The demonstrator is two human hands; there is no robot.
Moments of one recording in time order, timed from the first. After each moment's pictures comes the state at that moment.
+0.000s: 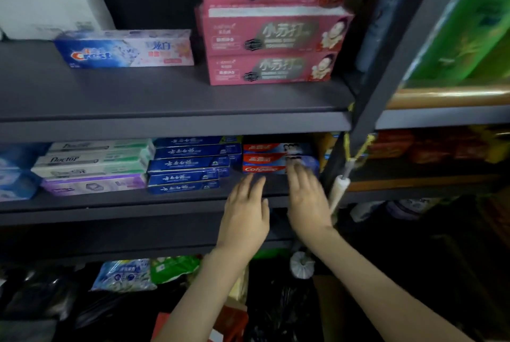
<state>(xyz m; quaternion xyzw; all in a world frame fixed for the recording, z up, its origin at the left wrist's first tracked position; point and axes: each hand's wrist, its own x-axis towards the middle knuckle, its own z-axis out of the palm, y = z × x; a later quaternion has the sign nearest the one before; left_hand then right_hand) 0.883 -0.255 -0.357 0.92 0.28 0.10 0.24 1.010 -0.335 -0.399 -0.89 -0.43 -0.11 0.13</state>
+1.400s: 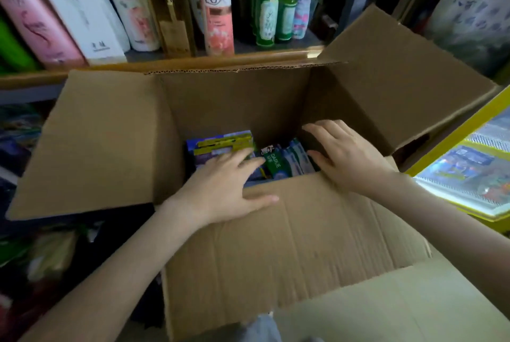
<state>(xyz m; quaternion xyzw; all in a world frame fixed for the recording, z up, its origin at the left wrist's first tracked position) 1.244 -0.889 -0.194 0.99 0.06 -0.07 0.10 1.399 -1.080 -0.183 -0.85 -0.51 -0.09 0.05</state>
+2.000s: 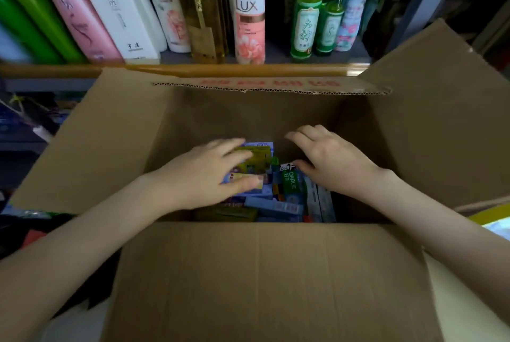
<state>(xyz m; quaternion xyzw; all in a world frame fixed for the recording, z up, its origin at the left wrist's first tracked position) 1.282 -0.864 -0.161 0.97 0.14 -0.14 0.12 1.477 -1.020 -0.183 -0.77 -0.64 0.02 0.04</state>
